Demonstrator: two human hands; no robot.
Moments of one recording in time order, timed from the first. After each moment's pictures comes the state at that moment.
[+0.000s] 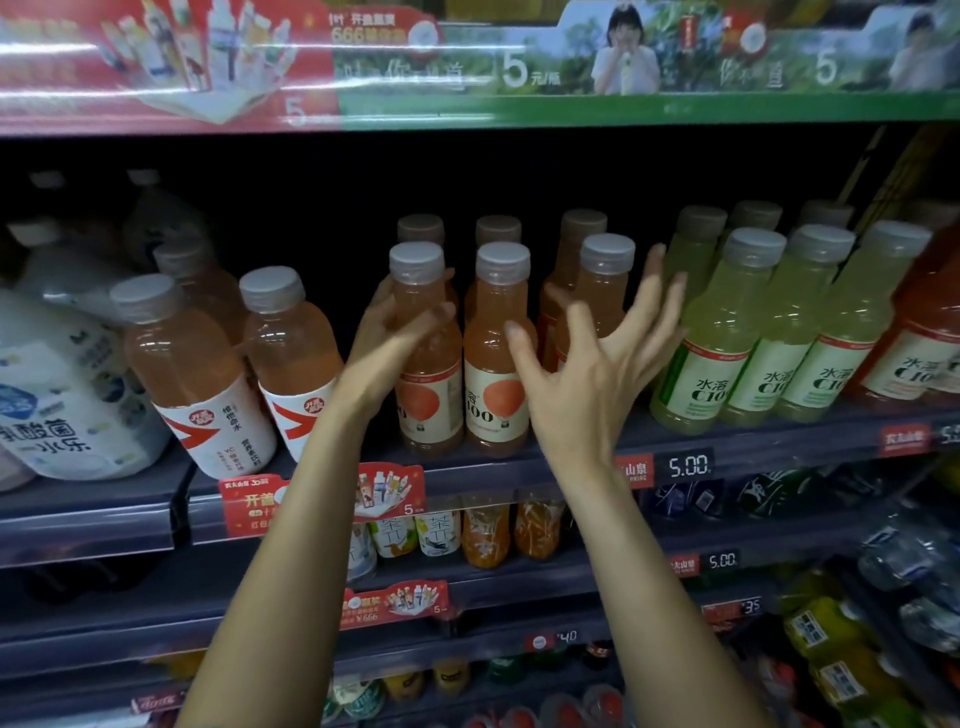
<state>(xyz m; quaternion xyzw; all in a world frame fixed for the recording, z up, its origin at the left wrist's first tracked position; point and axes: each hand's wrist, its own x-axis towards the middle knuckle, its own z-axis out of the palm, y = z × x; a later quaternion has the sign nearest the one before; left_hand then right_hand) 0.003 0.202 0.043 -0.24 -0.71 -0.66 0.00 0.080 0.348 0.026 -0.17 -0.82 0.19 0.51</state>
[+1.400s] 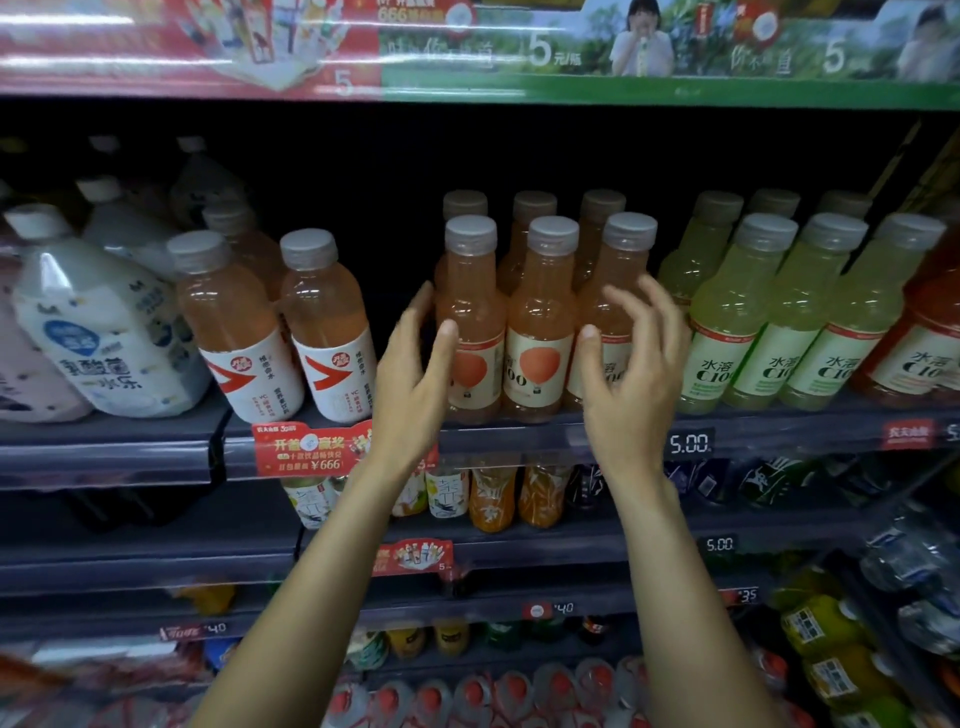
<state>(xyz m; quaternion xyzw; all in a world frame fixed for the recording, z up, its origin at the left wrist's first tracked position) 0.062 0.199 0.005 -0.21 -0.75 -0.61 0.15 0.119 0.365 0.014 -0.07 -0.79 0.33 0.52</state>
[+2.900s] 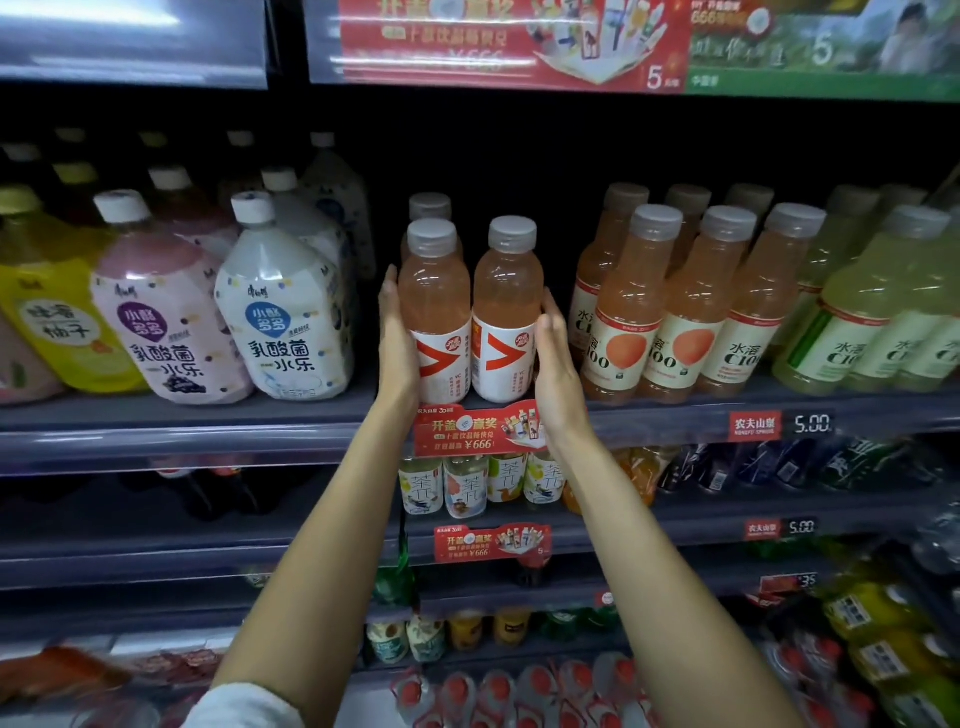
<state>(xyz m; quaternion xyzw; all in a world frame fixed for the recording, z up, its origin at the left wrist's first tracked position) -0.045 0.051 -0.031 -0.03 -0.60 -0.80 -0.03 0.065 0.182 -0.004 -0.02 -0.69 0.70 0.19</state>
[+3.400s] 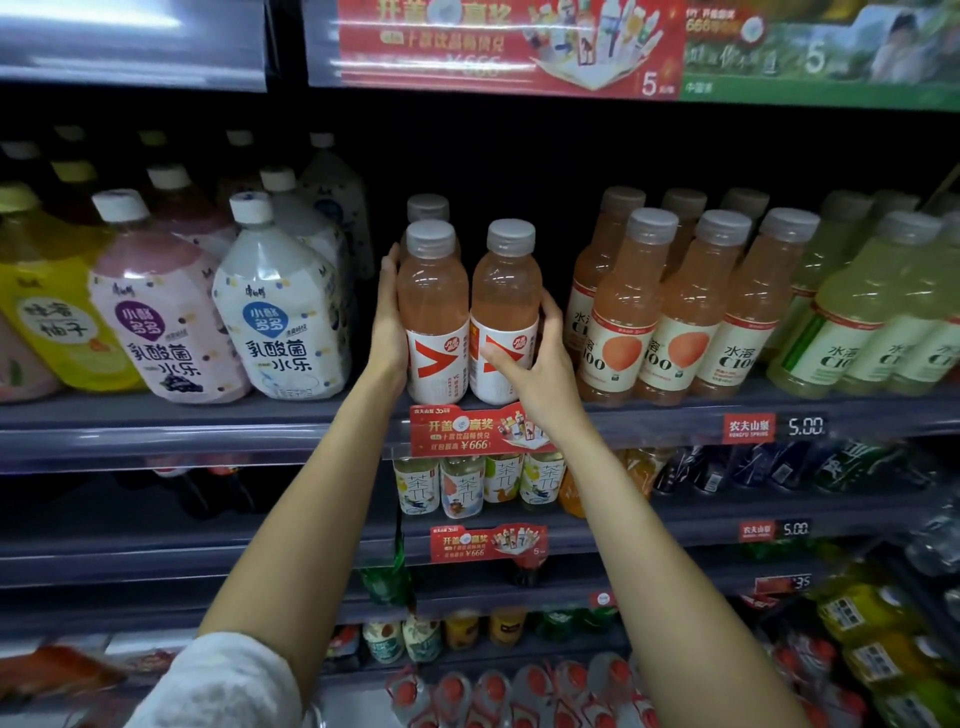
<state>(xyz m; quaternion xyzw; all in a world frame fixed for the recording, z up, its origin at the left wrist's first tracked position) -0.056 0.052 -0.011 -0.11 -0.57 -0.82 -0.04 0.051 0.191 -0.007 0.00 -0.79 0.58 0.22</state>
